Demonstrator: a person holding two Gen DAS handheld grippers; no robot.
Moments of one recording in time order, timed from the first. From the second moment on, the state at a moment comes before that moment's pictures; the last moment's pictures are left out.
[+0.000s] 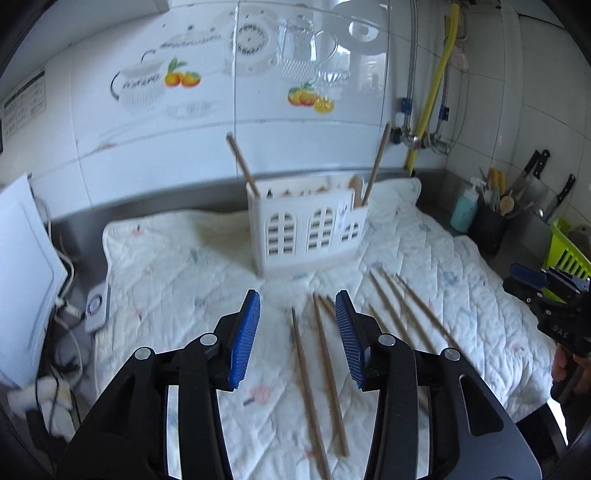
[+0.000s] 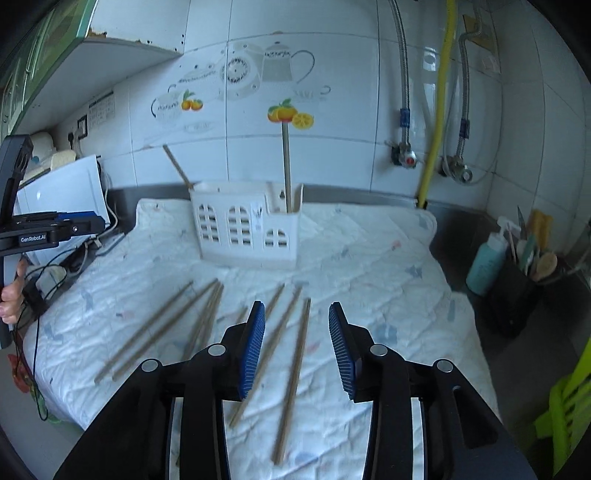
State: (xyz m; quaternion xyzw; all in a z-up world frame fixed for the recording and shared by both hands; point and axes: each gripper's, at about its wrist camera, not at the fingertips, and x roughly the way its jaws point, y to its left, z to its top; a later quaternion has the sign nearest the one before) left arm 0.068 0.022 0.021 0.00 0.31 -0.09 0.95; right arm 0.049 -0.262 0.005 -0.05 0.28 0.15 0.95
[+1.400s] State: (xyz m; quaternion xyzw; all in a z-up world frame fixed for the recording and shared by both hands) left arm 0.039 0.013 -0.122 -0.05 0.40 -0.07 0.91; right arm 0.043 -0.263 -0.111 -0.01 0.37 0.12 0.92
